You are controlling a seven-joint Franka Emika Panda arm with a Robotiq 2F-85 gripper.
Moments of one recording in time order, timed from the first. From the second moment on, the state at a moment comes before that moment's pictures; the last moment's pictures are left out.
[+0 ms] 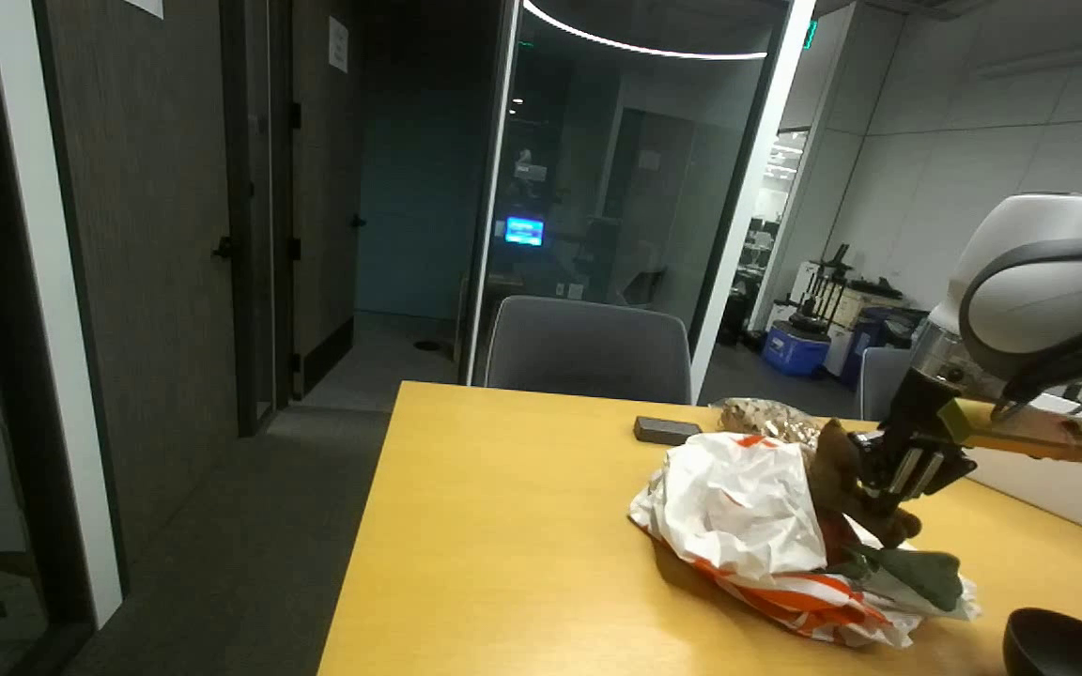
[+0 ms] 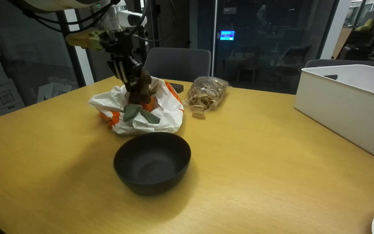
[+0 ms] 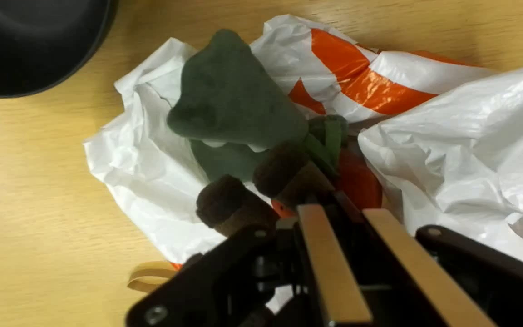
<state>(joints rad) 0.05 -0.09 0.05 -2.31 -0.07 2.36 0.24</state>
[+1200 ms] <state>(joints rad) 0.04 0.06 0.04 -2.33 -0.05 2.54 0.14</state>
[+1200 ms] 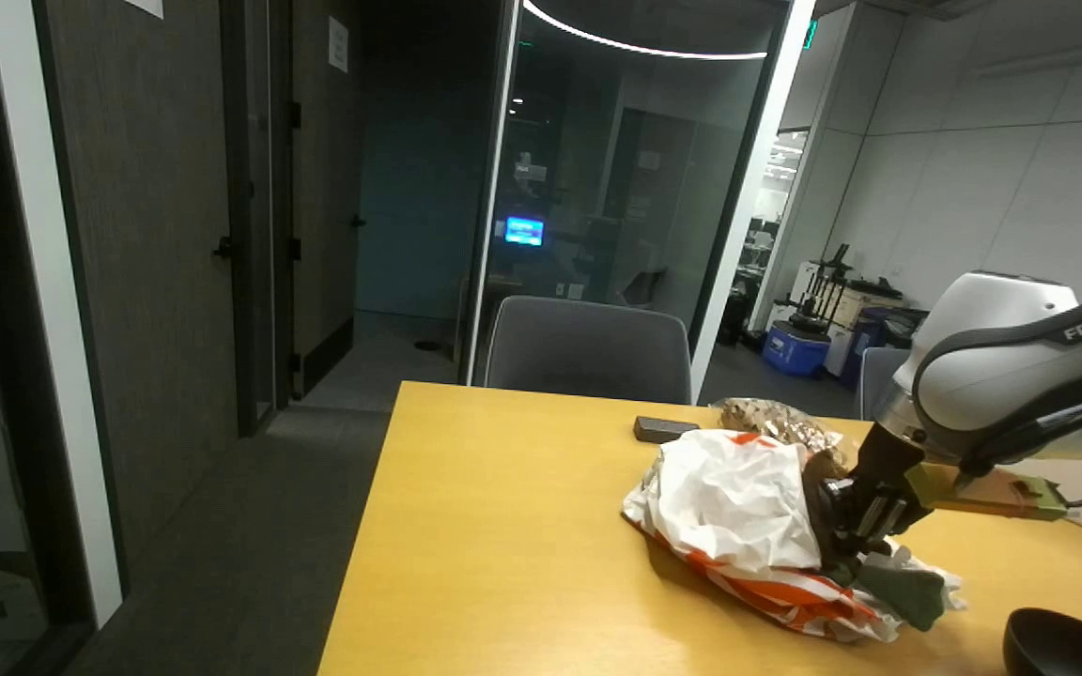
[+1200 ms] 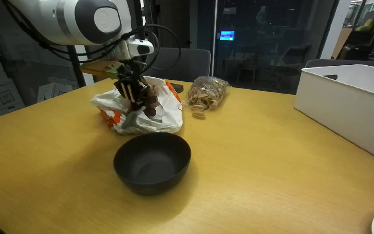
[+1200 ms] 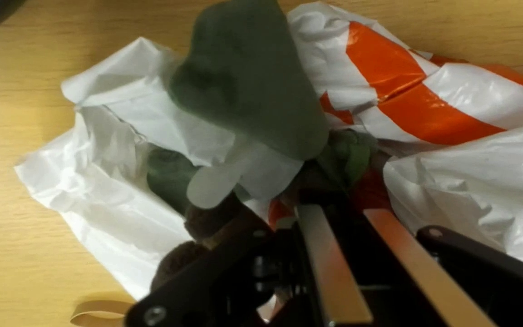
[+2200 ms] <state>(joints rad) 0.02 0.02 0.01 -2.32 -0.03 2.36 0.09</state>
